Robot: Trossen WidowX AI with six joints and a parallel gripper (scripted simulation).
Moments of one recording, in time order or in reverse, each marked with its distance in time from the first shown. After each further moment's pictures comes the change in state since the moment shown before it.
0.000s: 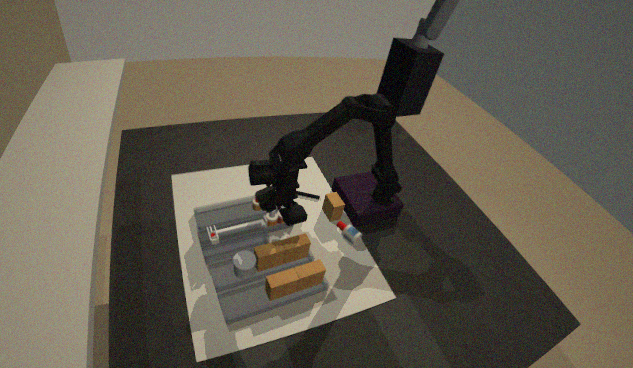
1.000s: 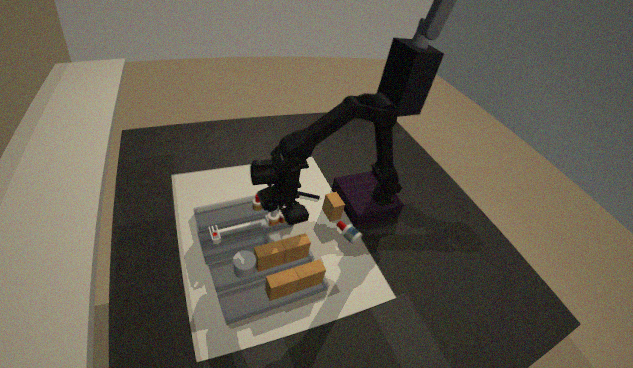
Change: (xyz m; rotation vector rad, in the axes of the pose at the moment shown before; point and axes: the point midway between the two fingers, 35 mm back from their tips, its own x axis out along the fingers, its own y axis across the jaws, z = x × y) arm 0.000 0.000 -0.005 0.002 0.001 0.000
